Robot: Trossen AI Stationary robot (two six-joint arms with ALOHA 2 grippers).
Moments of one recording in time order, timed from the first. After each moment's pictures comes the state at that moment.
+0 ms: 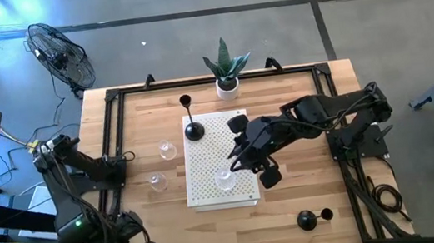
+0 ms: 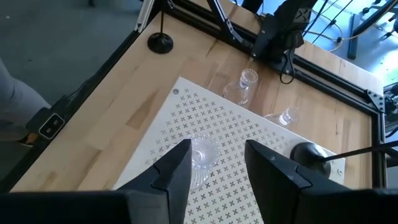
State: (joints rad) left arm -1.03 1.59 1.73 -1.46 0.12 -1.73; right arm 0.26 1.71 2.02 -1.02 0.04 -0.24
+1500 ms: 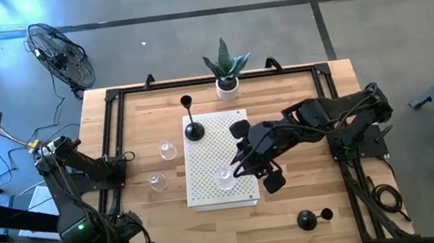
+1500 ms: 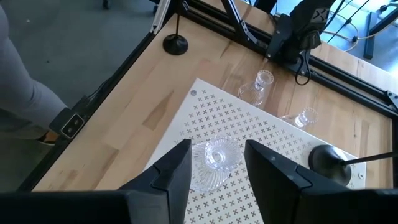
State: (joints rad) left arm -1.03 1.61 1.73 -1.49 0.14 -1.75; right arm 0.29 1.71 2.02 -1.03 0.02 -0.21
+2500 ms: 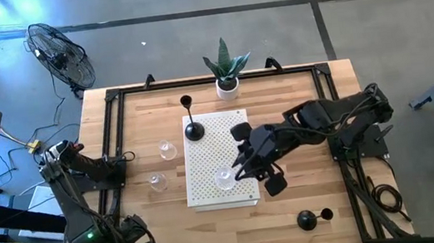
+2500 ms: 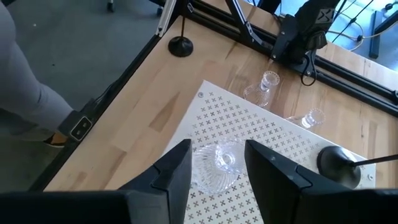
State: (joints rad) left arm -1.03 1.66 1.71 -1.48 0.14 -1.72; right arm 0.31 1.71 2.02 -1.03 0.01 -0.18
